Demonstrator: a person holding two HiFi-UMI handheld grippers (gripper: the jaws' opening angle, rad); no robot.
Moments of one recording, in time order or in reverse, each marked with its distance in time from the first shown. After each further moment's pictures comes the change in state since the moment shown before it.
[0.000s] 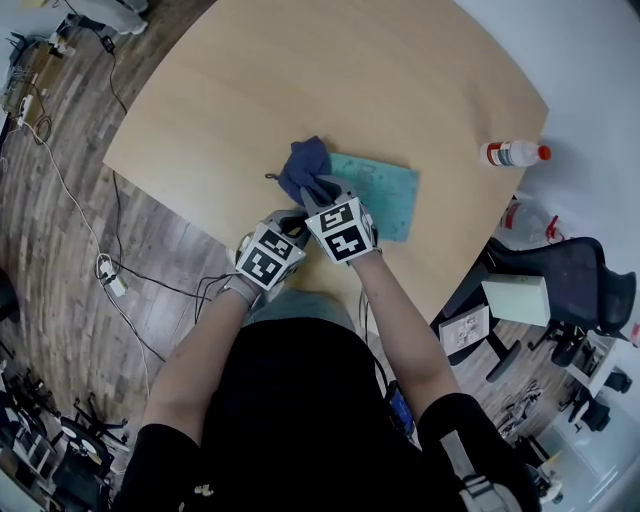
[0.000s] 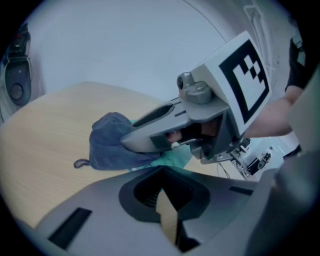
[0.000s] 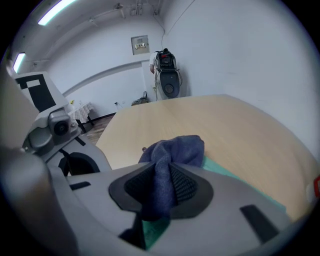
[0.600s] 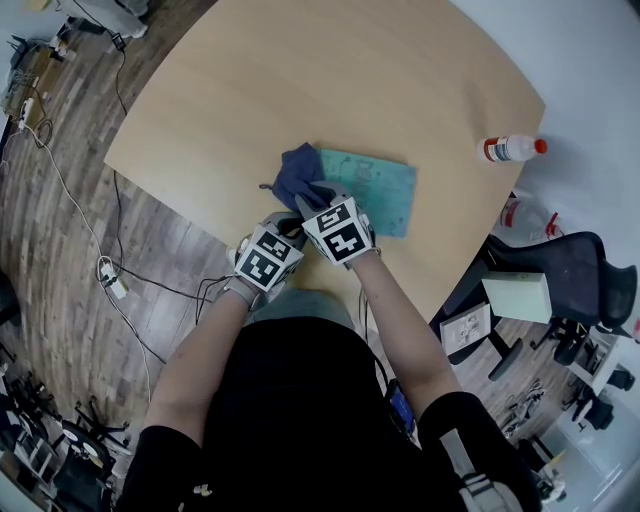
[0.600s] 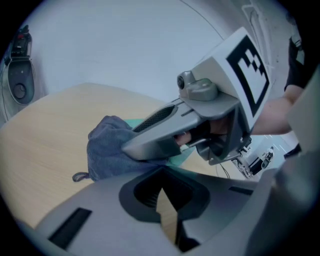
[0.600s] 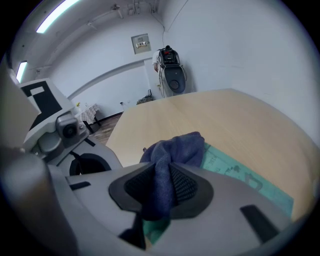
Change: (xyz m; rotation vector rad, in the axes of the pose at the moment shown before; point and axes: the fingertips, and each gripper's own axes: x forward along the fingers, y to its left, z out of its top) left arm -0.005 -0.005 -0.008 0.000 -0.010 0.003; right arm -0.003 0.022 -0.009 0.002 0.040 0.073
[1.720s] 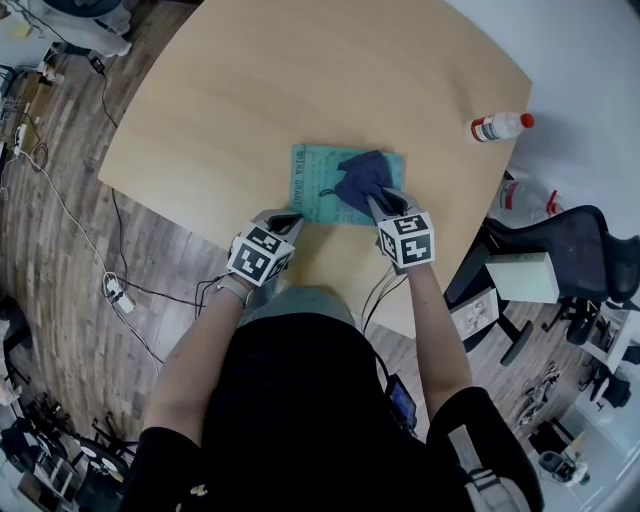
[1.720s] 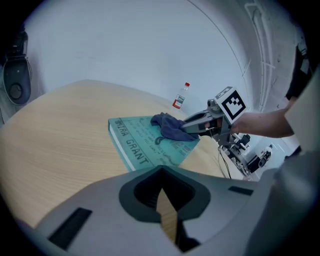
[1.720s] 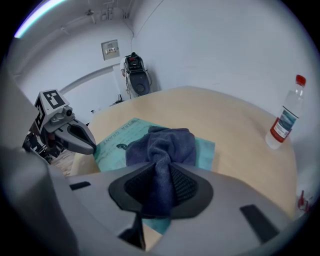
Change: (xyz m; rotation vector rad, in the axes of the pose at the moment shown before) left arm 0.001 0.001 -0.002 0.004 0.043 -0.014; right arm -0.106 -0.118 -0.101 0.229 -0.033 -0.262
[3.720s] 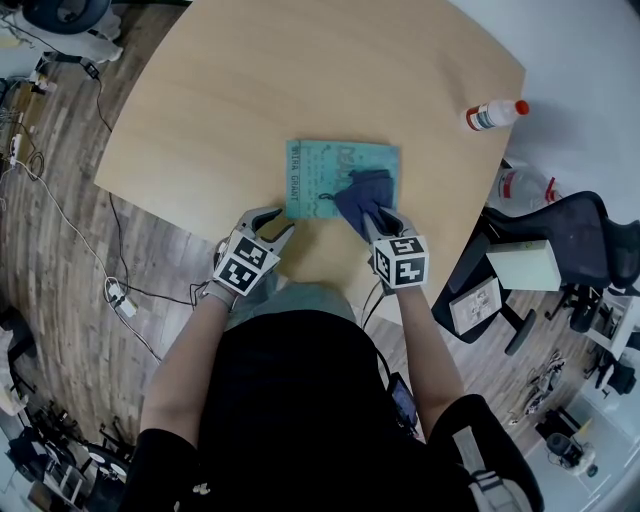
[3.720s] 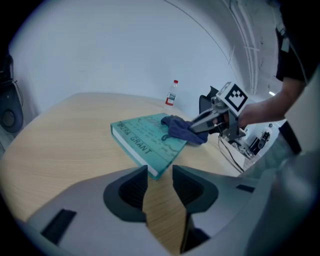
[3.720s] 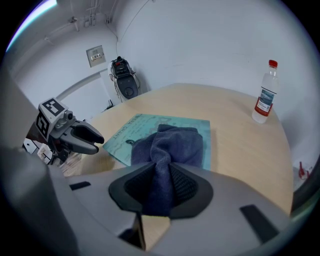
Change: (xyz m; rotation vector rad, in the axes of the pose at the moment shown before) left arm -0.021 0.006 -0.017 0.171 0.002 0.021; right arm -0.030 0.027 -0.039 0.160 0.001 -0.055
